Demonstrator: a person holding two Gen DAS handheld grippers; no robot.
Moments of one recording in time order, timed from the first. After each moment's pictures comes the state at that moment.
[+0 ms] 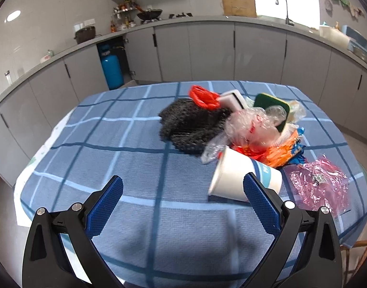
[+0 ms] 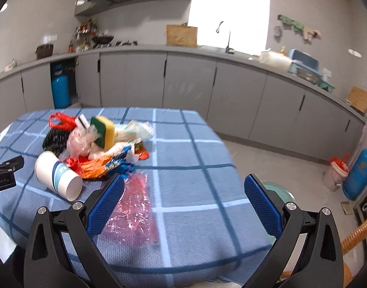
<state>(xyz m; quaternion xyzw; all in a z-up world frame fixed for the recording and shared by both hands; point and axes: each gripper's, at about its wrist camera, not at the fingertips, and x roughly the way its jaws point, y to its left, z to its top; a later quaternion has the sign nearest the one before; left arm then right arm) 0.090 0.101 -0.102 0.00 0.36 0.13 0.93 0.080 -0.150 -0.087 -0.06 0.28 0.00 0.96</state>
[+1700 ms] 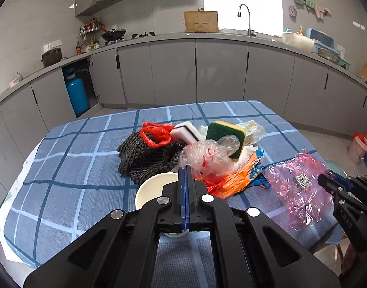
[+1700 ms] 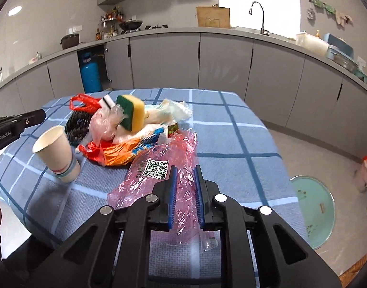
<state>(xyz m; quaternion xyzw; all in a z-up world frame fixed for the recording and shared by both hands) 0.108 0.077 -0.068 0.01 0.30 0.02 0.95 0.105 -0.152 -0.108 -0.03 0.31 0.10 0.94</state>
